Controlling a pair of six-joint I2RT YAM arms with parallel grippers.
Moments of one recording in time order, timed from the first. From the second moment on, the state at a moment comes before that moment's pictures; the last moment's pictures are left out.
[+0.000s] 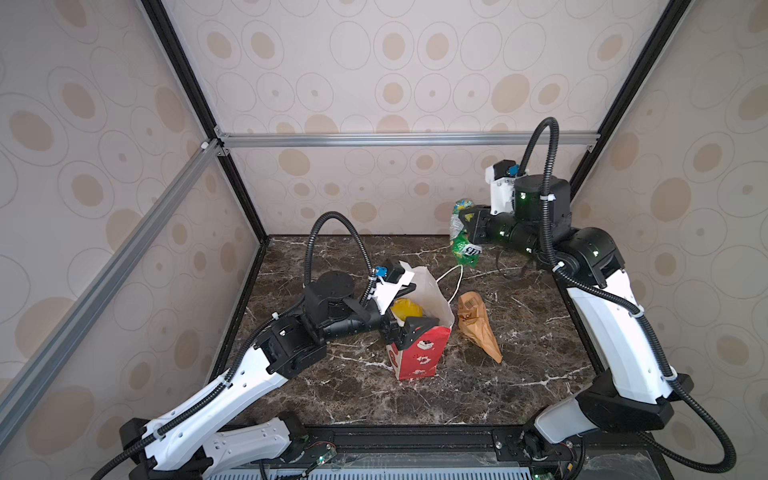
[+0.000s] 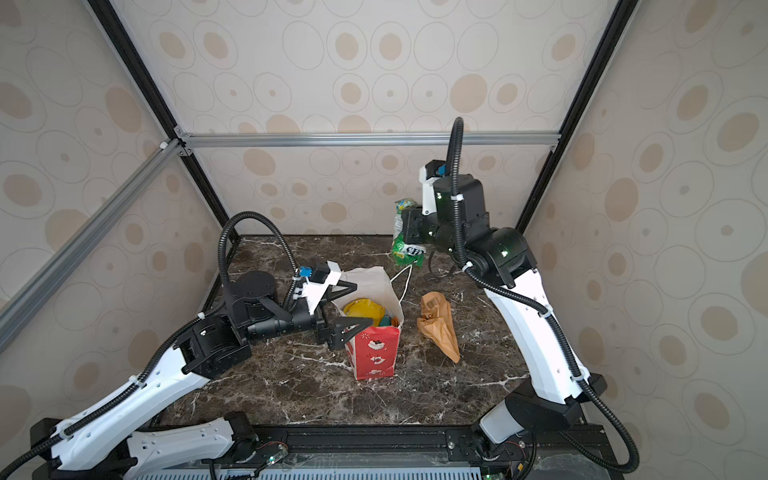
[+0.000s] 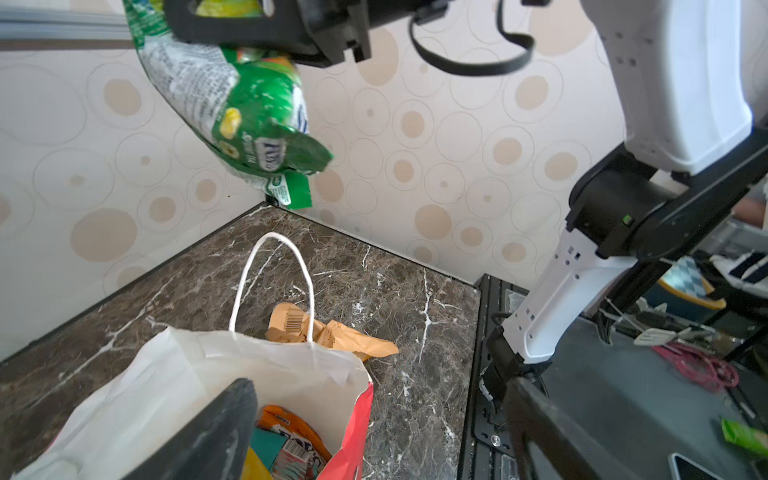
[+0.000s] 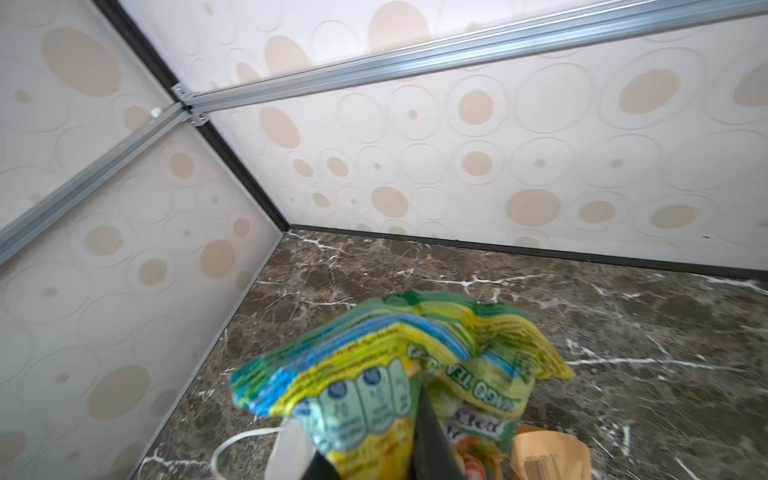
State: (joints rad) left arm -0.92 1.05 1.22 -0.36 0.31 -0.07; right arm 0.54 1.50 2.14 -1.01 0.11 0.35
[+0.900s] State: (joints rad) left arm -1.10 1.20 1.28 -0.45 0.14 0.07; right arm -0.09 1.31 0.92 -0.64 -0.18 0.57
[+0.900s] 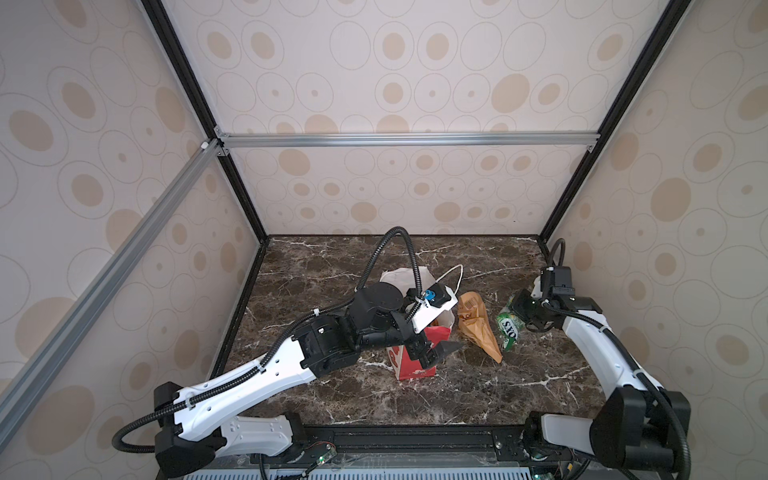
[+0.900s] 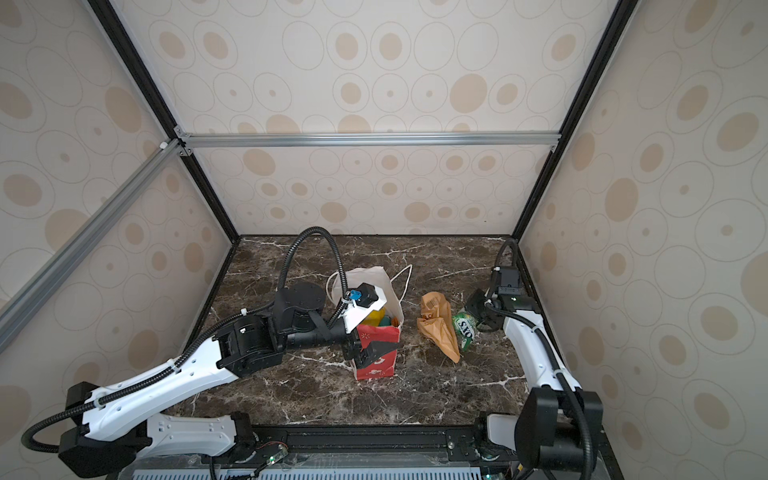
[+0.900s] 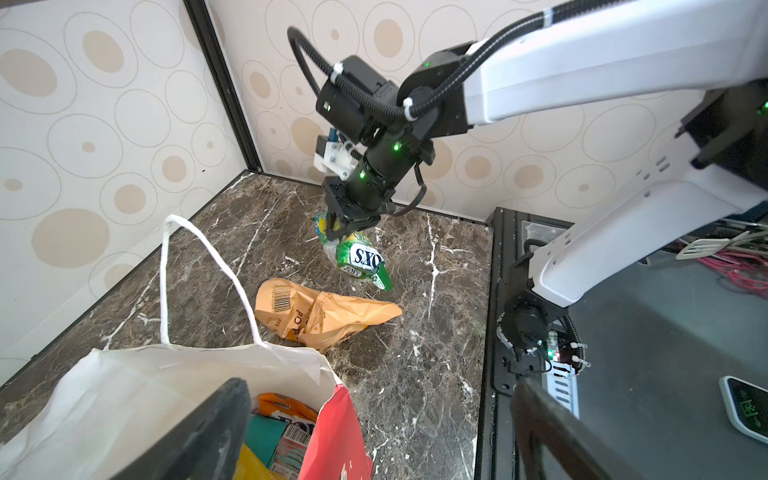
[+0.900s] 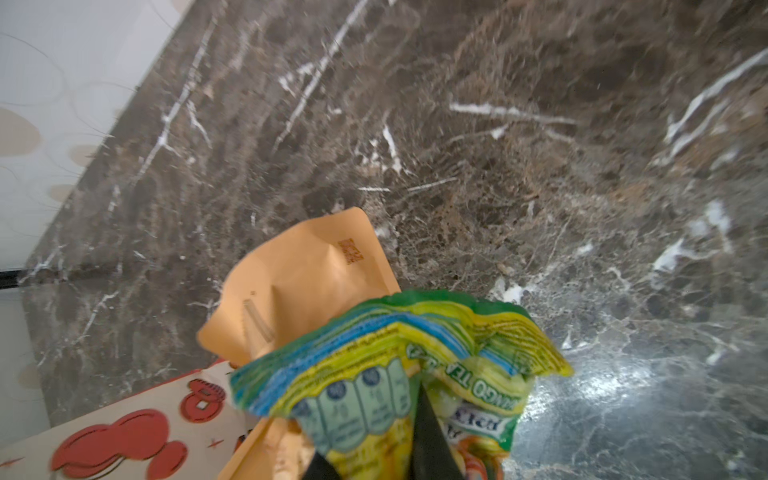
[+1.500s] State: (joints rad) left arm -1.10 1.23 1.29 -0.46 0.01 0.08; right arm -0.09 1.39 0.83 -0.51 -0.31 0.56
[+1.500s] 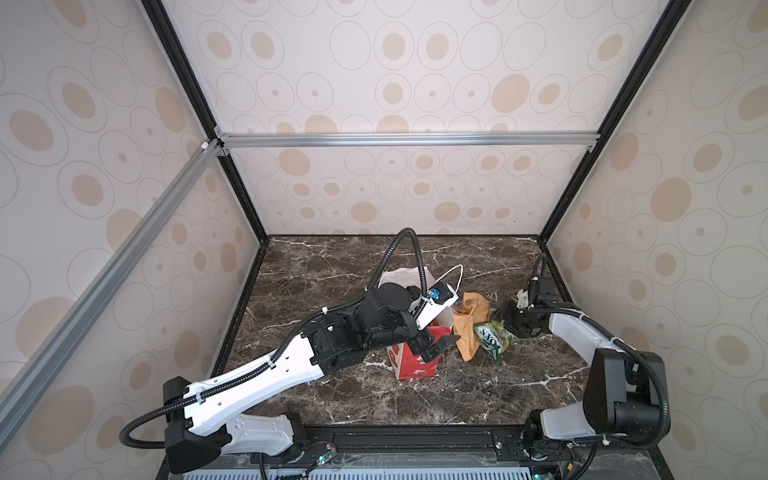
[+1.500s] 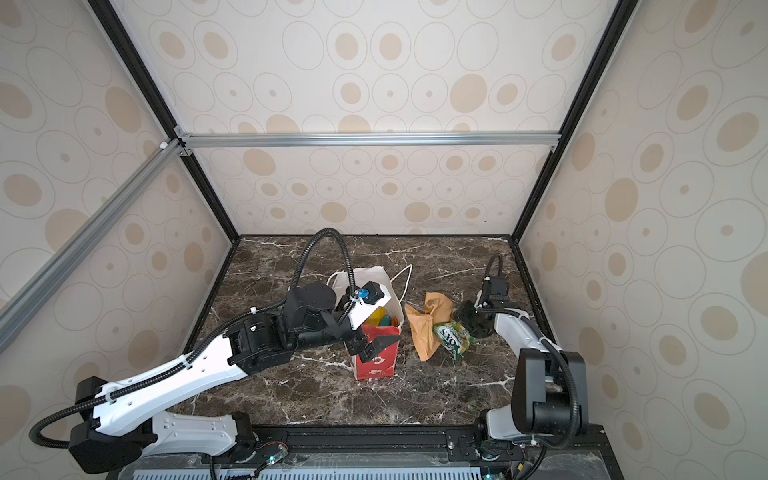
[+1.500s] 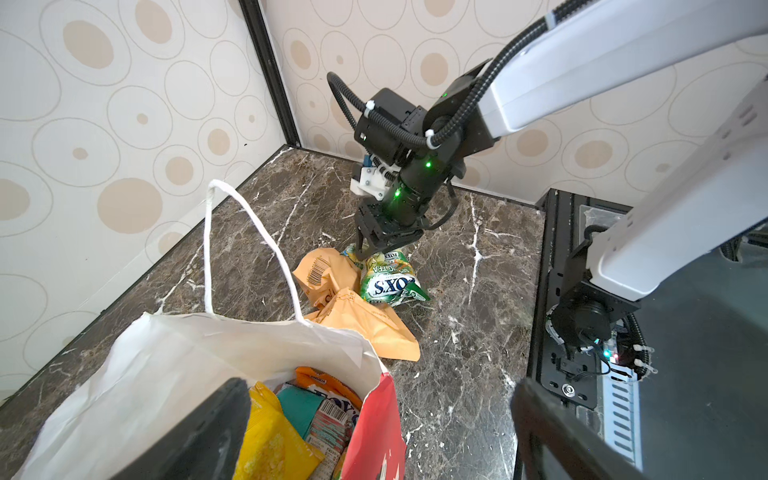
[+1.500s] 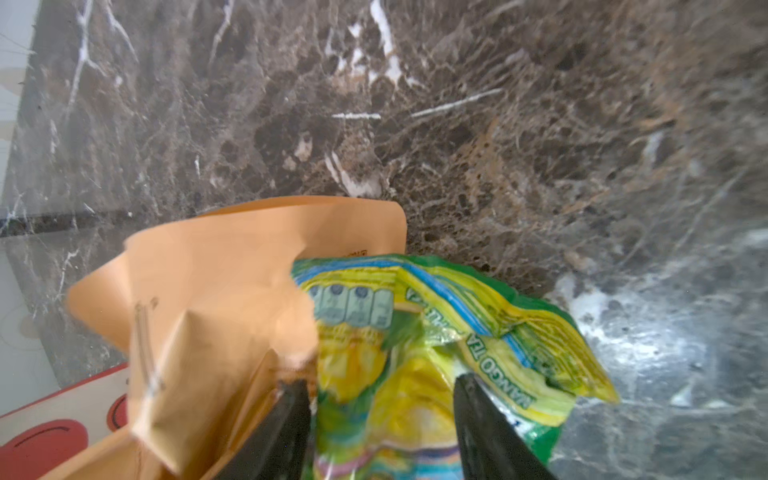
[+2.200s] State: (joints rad) left arm -1.05 1.12 1.29 -0.41 -0.26 0.01; right arm 0.12 1.03 1.34 -0.75 -0.39 0.54
